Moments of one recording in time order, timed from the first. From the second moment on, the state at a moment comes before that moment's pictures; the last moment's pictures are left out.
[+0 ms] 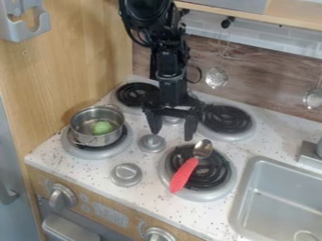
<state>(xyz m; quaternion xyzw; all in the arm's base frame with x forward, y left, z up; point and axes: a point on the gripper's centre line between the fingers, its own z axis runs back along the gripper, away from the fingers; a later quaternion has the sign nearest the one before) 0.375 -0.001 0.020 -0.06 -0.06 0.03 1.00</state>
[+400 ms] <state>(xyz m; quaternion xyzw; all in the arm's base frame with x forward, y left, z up) 0.367 0.017 0.003 -0.06 -0.03 0.03 1.00</state>
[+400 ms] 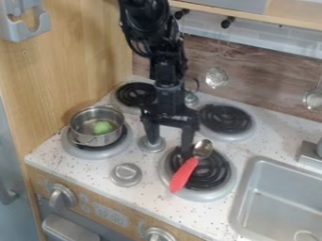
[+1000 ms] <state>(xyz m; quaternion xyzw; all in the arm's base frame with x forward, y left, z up) 0.382 0.112 0.017 -0.01 -0.07 0.08 0.99</state>
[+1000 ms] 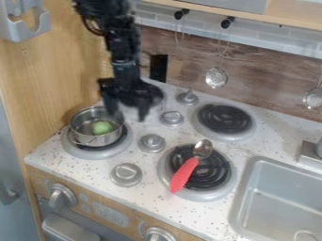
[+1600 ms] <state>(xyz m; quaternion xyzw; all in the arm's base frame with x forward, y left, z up) 0.376 0.139 -0.003 0.00 -0.03 0.11 0.99</state>
